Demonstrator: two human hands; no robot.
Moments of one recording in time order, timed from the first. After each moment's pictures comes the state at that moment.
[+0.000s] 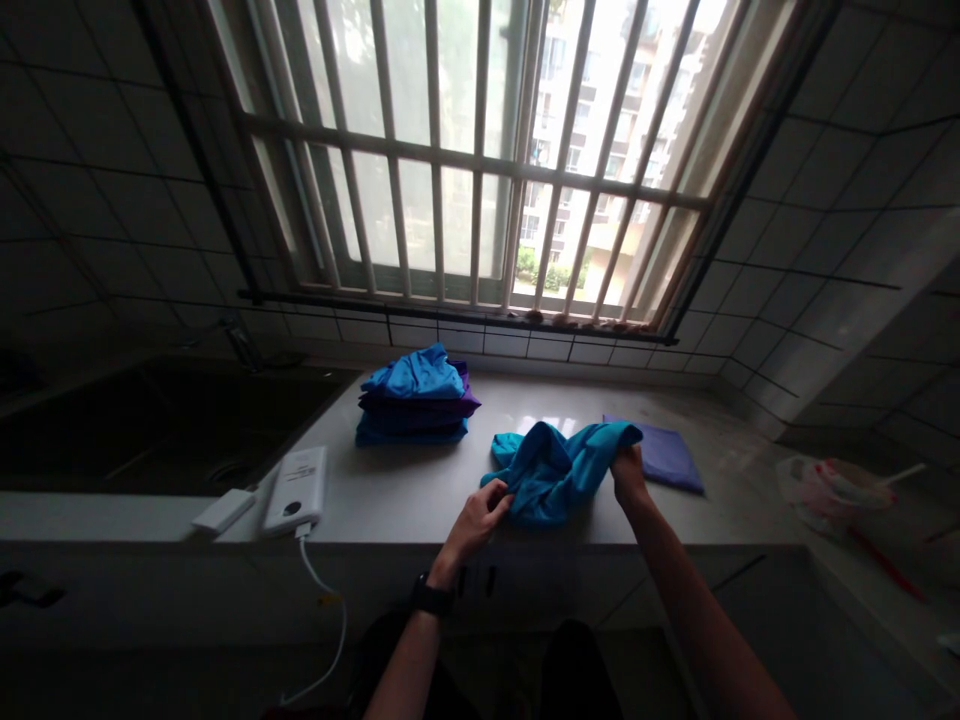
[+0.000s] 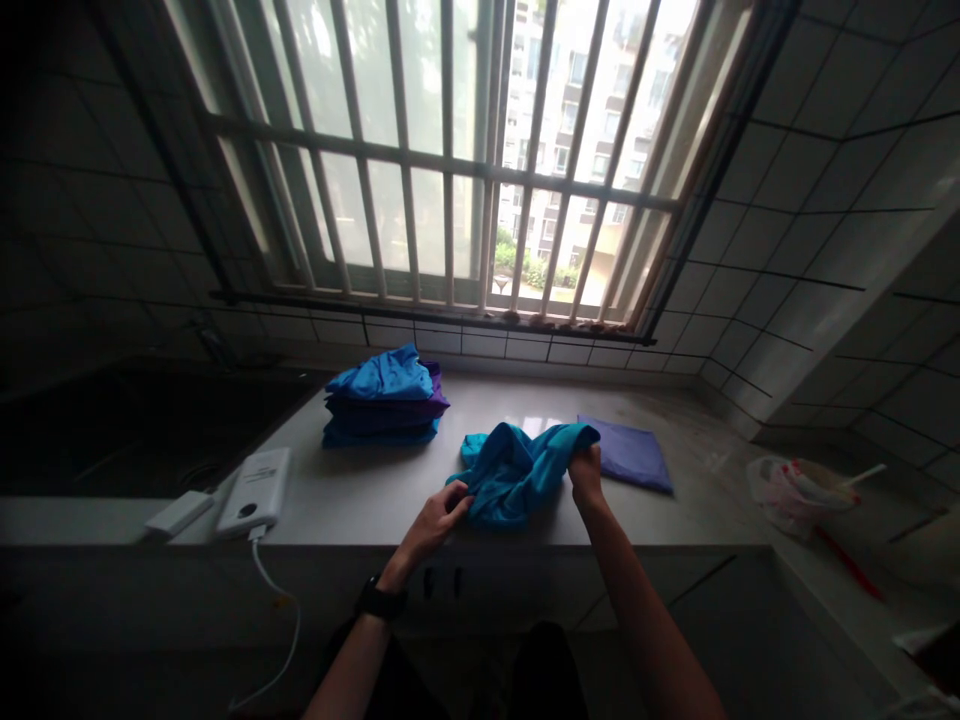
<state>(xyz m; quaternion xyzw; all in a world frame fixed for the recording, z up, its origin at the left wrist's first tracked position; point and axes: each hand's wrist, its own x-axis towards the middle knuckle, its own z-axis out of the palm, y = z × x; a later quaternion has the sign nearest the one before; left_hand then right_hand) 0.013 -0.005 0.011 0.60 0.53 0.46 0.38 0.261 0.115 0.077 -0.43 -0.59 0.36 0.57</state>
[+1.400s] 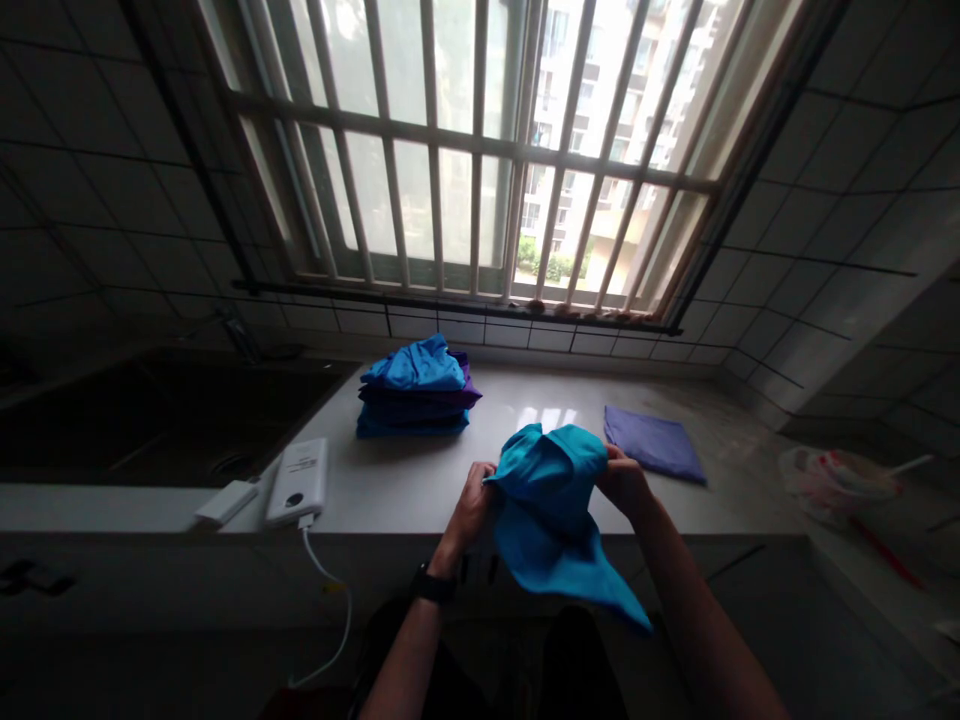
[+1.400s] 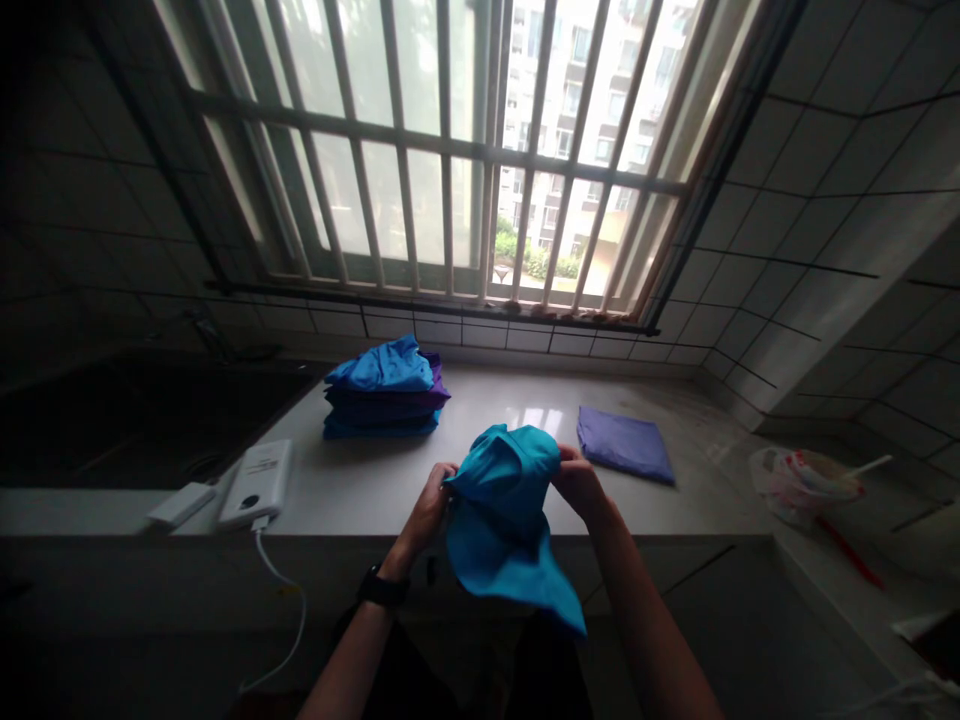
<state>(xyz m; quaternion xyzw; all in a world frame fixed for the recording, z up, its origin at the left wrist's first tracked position) 0.007 -0.001 0.001 0.54 0.51 0.57 0.35 0.265 0.091 0.069 -0.37 -0.61 0.56 0.42</state>
